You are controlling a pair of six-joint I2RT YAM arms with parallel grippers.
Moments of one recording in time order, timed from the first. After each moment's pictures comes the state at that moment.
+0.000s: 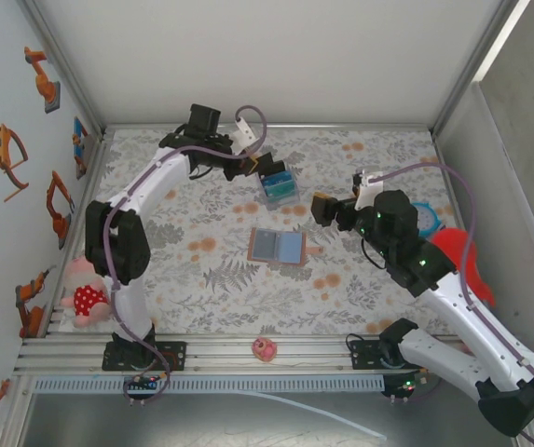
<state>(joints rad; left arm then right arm) -0.45 1.97 1.77 -0.65 0.54 0.57 0.60 0.85 0.89 -0.35 0.13 0.31</state>
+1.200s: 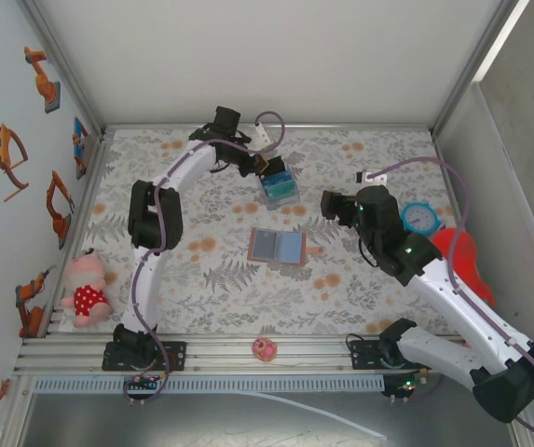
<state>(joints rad) -0.45 2.38 2.13 -0.70 0.55 0.66 0.60 0.95 0.90 -0.44 0.36 0.42</state>
